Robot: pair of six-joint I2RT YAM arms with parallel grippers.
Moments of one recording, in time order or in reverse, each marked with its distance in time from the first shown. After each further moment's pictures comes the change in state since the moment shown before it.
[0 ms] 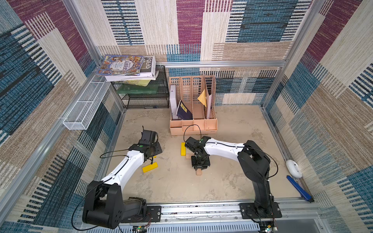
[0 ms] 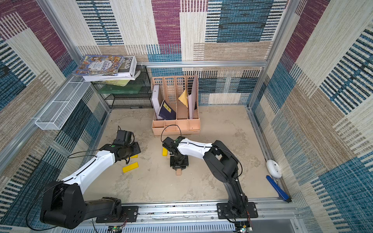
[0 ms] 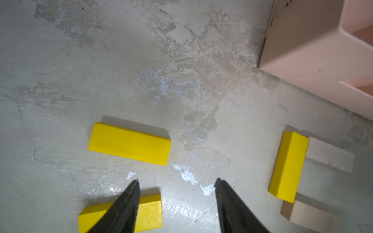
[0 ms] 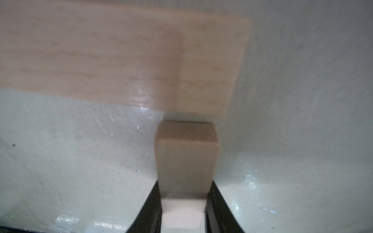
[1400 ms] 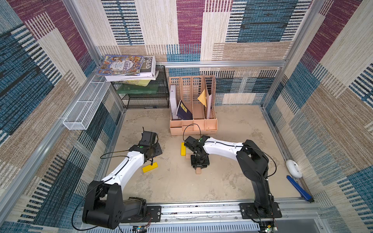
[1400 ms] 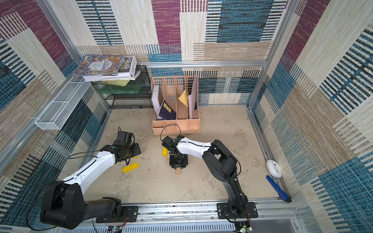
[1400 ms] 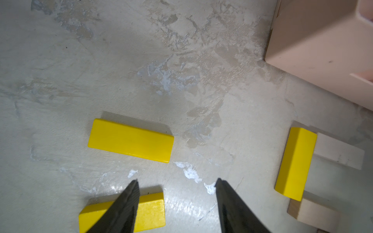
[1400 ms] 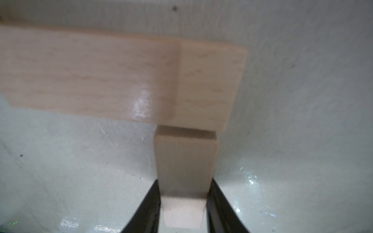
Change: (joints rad) left arm 0.000 -0.002 -0.024 0.008 0.002 0.009; right arm -0.004 0.022 0.028 -0.013 0.010 0.002
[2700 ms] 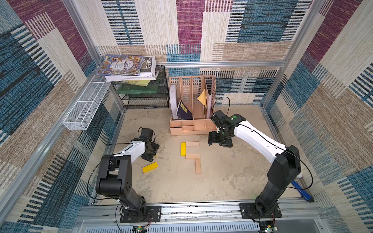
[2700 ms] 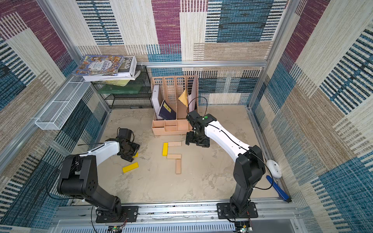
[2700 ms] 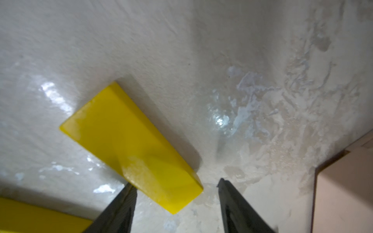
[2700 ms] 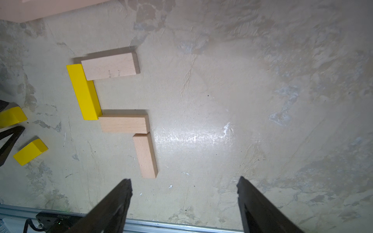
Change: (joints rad) left arm 0.129 0.314 0.097 0.014 0.126 -0.739; right arm -0.315 -0.317 0.097 -0.211 0.071 -0.170
